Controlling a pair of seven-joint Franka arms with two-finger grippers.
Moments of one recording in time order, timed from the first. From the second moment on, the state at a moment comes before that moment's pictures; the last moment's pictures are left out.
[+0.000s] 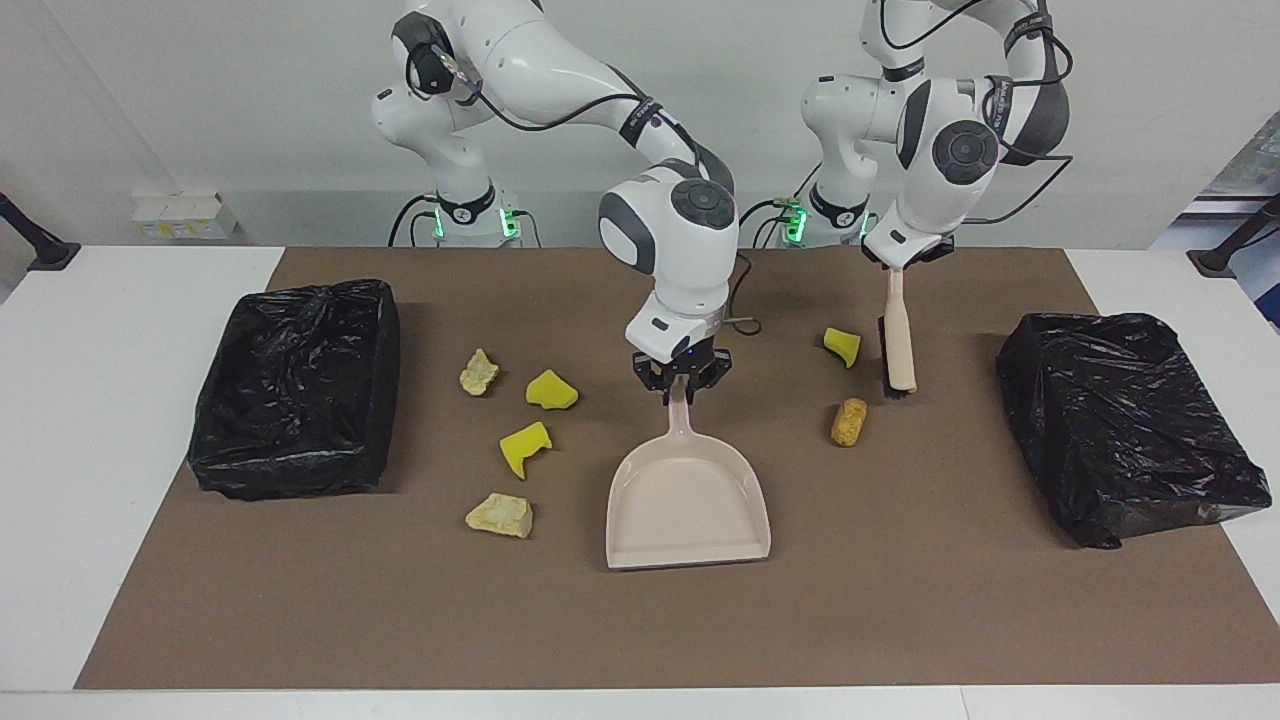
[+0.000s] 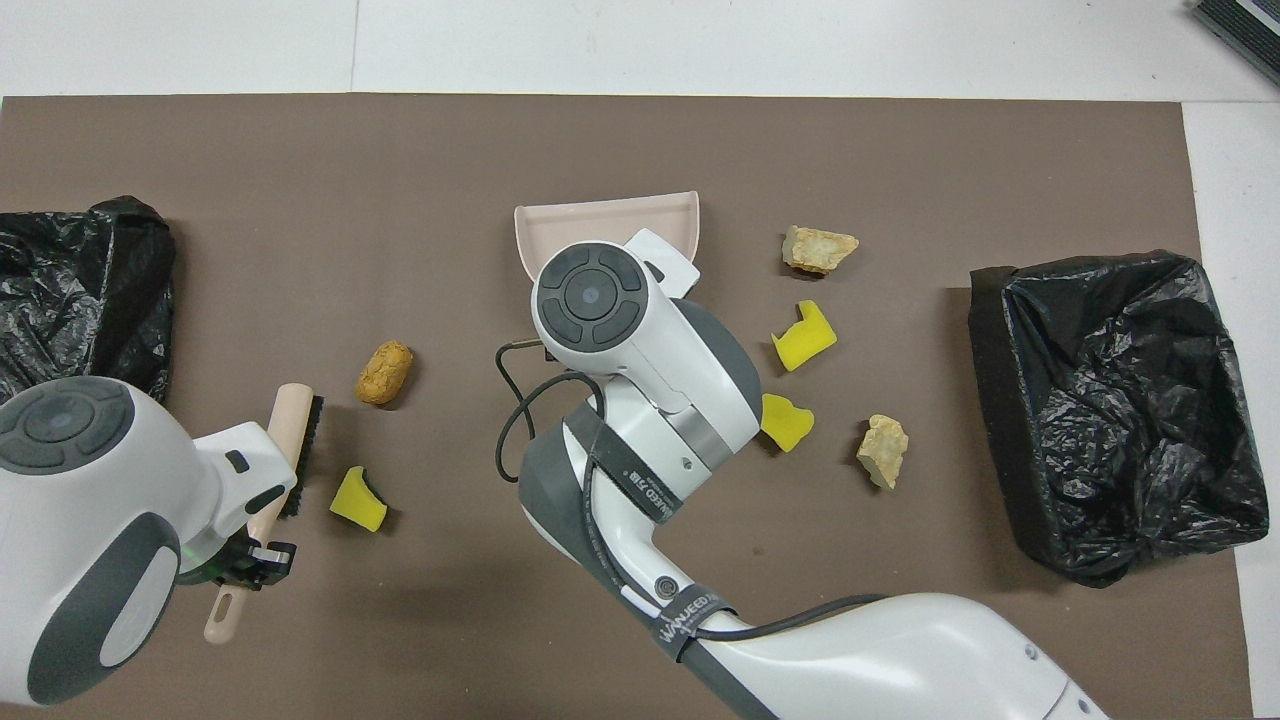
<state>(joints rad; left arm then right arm) -0.28 -0.29 0.06 -2.33 0.10 1.64 -0.16 0.55 0.53 0.11 -1.42 -0.14 1.97 0.58</state>
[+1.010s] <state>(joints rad) -0.19 -0.32 0.09 -2.35 -0.02 1.64 -0.40 0.44 0.46 0.11 -1.46 -0.13 1.87 -0.22</state>
